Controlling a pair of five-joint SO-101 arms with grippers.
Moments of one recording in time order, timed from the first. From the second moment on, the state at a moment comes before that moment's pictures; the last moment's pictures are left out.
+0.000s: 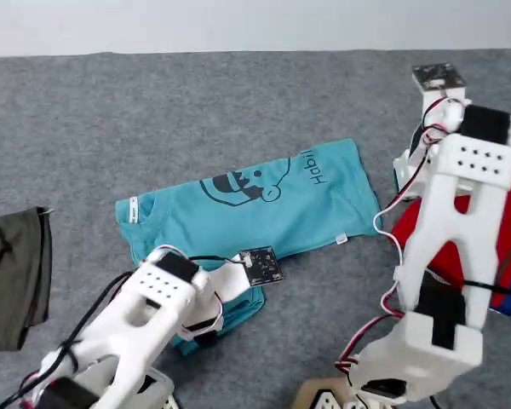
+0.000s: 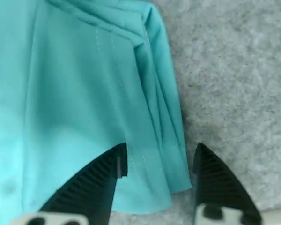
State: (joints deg) left arm 23.9 -23.3 60.5 68.5 -33.7; right arm 12.2 6.4 -20.9 100.5 20.0
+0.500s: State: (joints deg) left arm 24.2 -8.9 53.7 68.7 -33.7; right arm 12.2 1.6 -20.4 100.5 20.0
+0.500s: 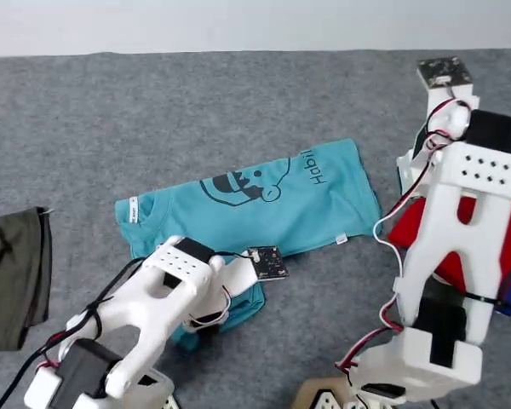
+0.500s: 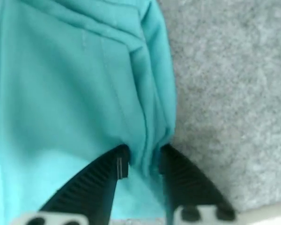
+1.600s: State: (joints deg) left arm 13.0 10.5 13.9 77.7 -33.8; right arm 12.2 0.9 -20.4 100.5 20.0
